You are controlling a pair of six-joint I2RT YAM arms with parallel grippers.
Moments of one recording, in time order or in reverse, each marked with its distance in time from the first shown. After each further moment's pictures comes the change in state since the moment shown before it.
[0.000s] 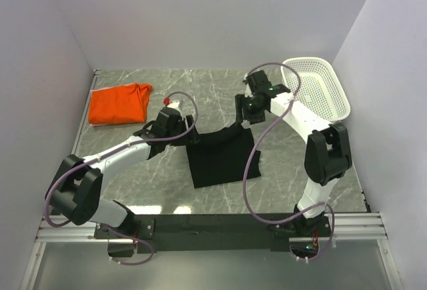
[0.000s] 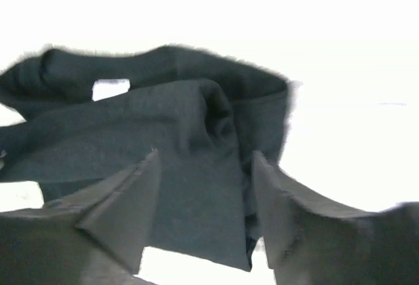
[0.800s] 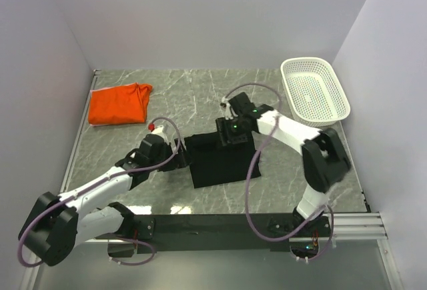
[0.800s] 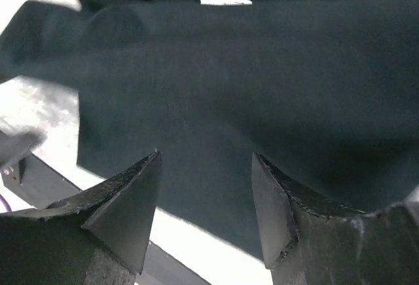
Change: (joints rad) left arm 0.005 -0.334 -0.350 0.014 0.042 -0.106; right arm 0.156 -0.116 -0.257 0.182 -0.178 0.018
